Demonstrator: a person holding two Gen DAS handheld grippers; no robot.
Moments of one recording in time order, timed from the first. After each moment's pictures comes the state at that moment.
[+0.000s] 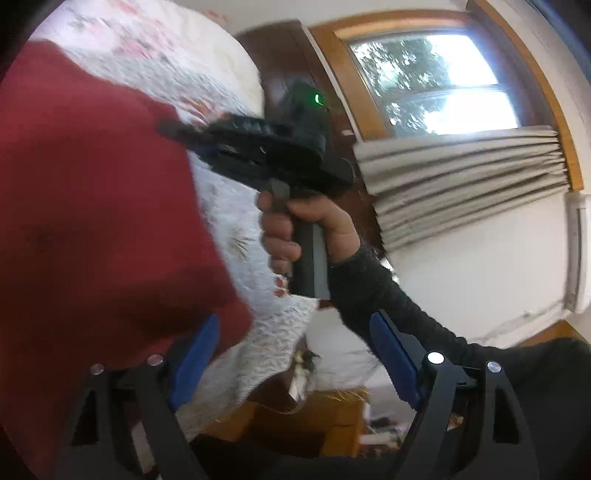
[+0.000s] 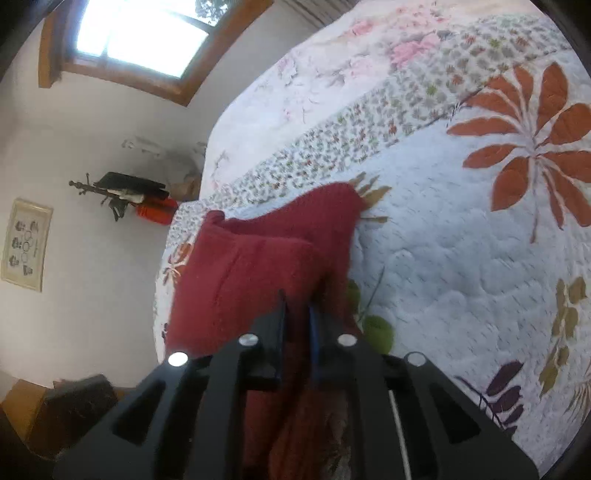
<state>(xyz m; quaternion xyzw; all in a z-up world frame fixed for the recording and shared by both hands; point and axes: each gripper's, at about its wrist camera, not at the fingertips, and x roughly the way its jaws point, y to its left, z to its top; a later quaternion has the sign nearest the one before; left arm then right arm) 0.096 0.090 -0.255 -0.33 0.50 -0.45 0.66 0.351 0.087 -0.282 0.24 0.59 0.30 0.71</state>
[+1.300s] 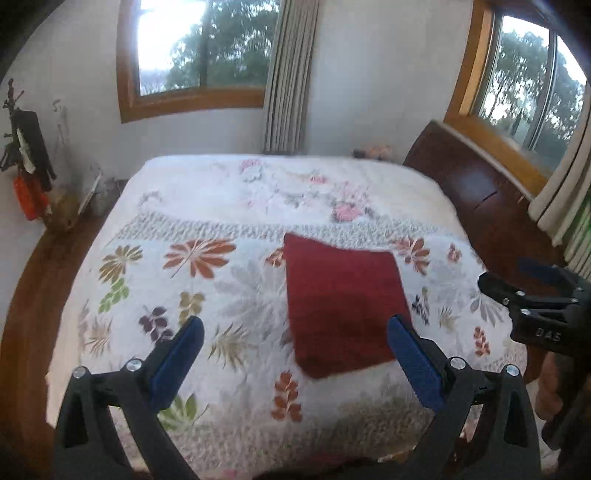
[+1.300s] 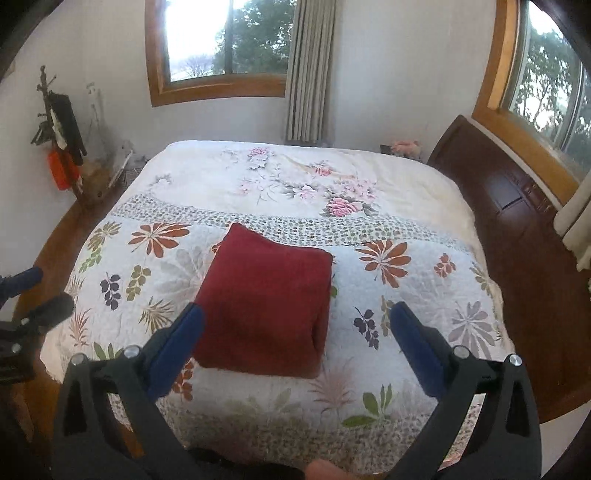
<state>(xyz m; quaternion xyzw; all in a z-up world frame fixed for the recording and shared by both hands) -0.077 0.171 -0.015 -0.07 0.39 0.02 0.92 0.055 0.177 -0.019 -0.10 0.41 0.11 0.90</state>
